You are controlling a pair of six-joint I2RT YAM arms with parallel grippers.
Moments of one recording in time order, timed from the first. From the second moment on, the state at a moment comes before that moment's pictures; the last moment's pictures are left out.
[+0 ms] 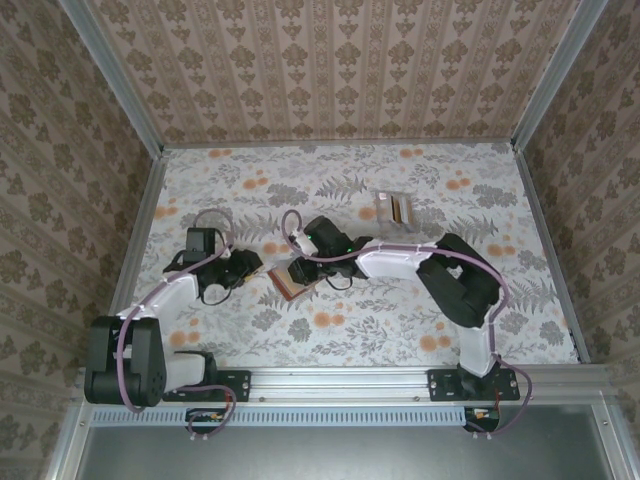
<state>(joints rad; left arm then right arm) -0.12 1.24 0.54 -0.26 0.56 -0.73 0.82 1.97 1.20 -0.09 -0.33 0.35</state>
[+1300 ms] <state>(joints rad) -0.37 1.32 0.50 -0.29 0.42 -0.73 0.56 1.64 1.29 -0.35 -0.01 0.22</state>
